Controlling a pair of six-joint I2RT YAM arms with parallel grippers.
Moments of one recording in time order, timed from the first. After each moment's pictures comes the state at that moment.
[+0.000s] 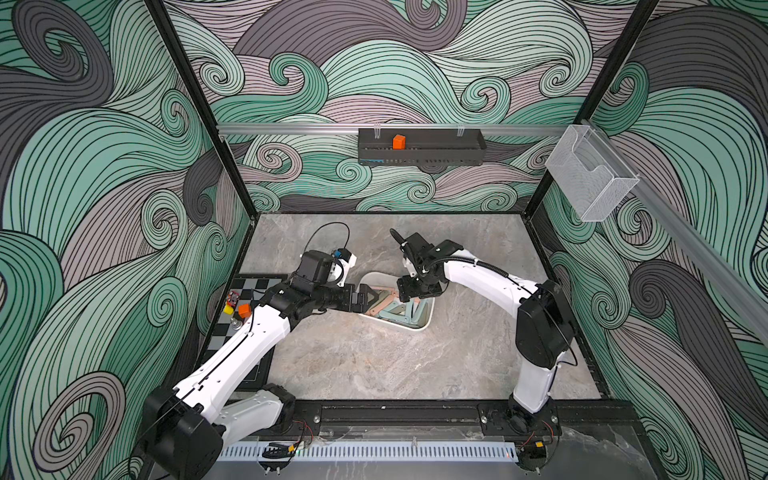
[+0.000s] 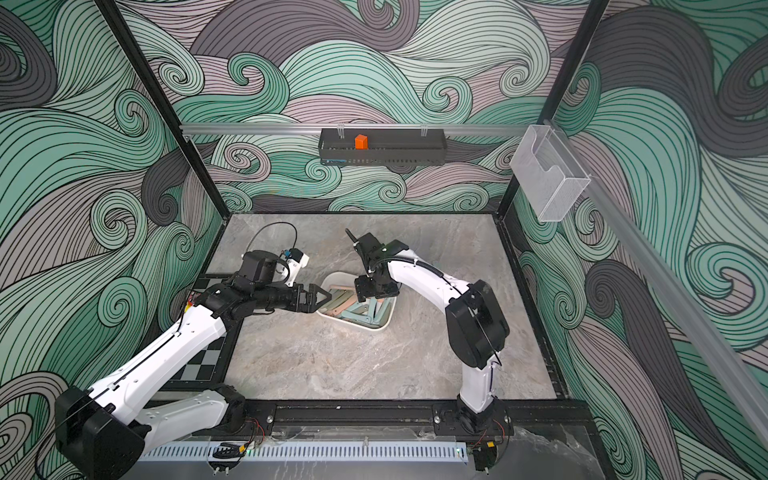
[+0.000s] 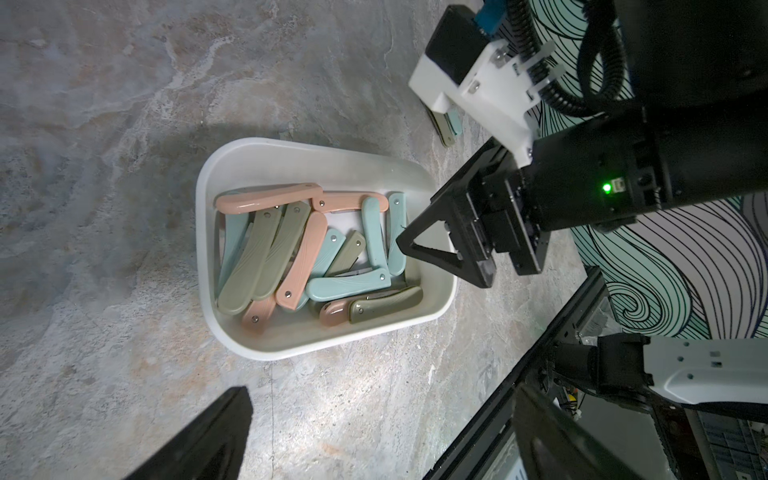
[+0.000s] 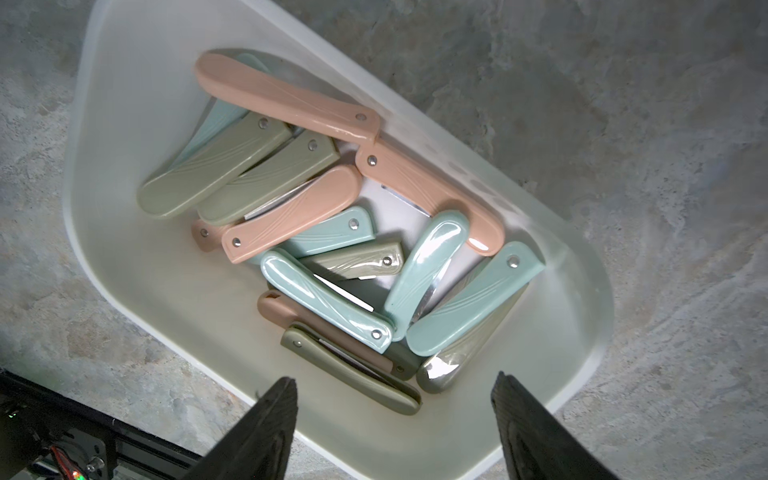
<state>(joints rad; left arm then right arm) -0.45 1.11 0.93 -0.62 0.41 -0.34 0.66 1.87 1.52 -1.02 -0.07 0.42</state>
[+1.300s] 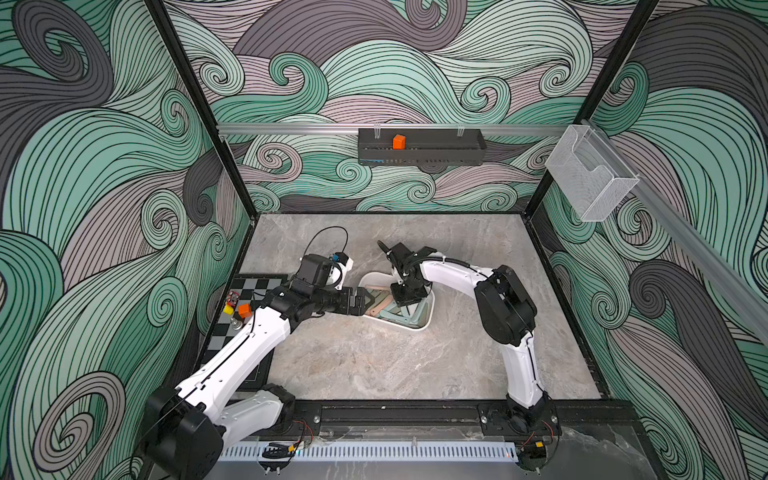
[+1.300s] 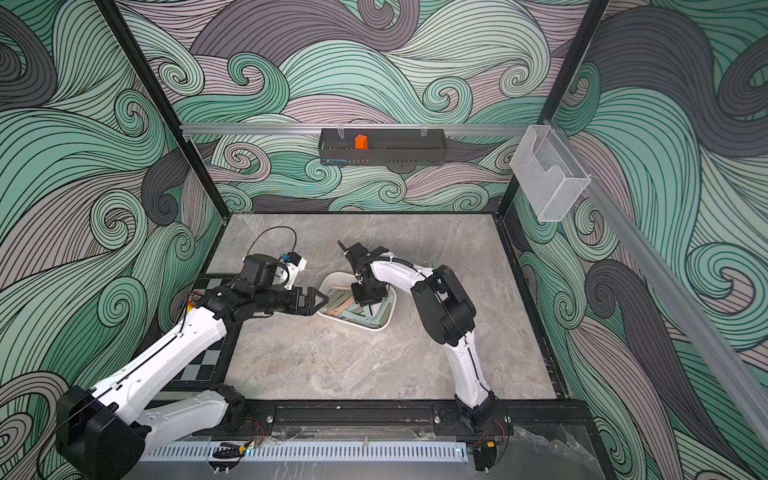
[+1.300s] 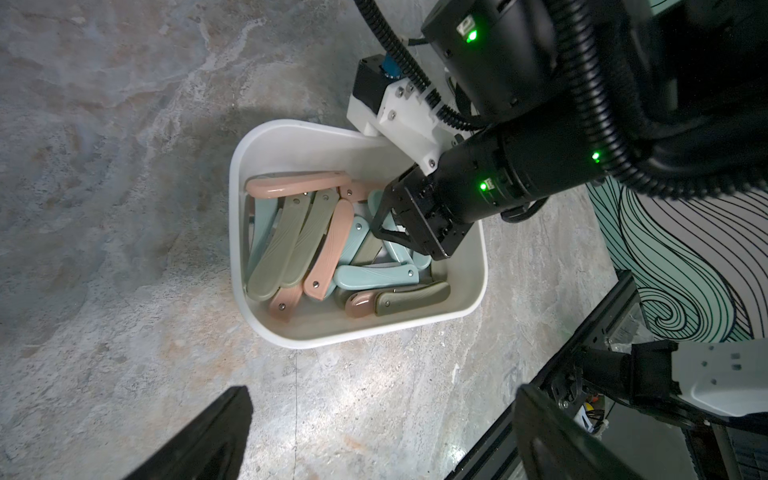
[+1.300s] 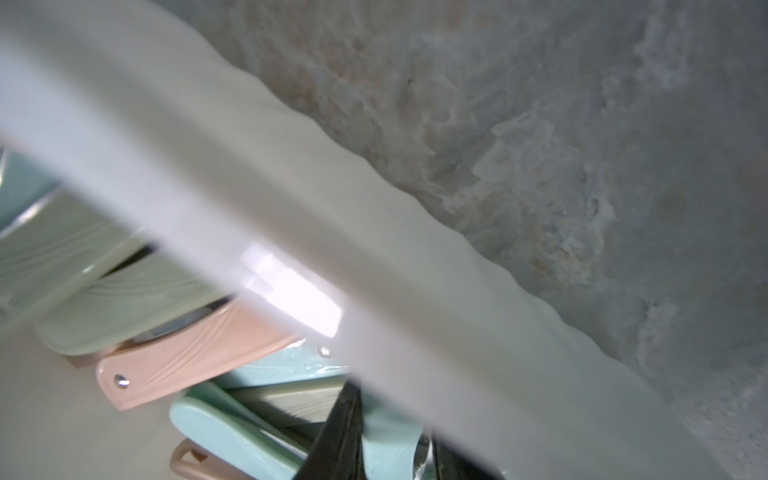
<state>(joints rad) -0.44 1.11 0.90 -0.62 0.37 -0.33 0.66 2.13 1.61 -0.95 -0.09 0.38</state>
